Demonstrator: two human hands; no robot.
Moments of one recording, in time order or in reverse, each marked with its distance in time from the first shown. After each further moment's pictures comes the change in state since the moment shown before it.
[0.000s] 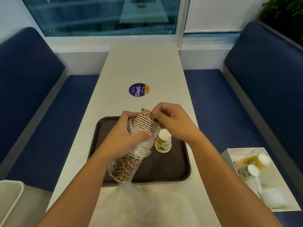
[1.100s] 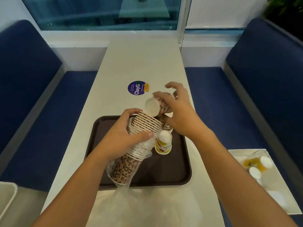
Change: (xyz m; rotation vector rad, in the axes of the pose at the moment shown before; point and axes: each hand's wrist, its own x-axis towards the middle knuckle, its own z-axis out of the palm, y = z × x) left_hand 0.015 -0.001 -0.002 -0.045 -0.055 -0.003; right_hand 0.034 0.039 -0.019 -0.667 0.142 -0.276
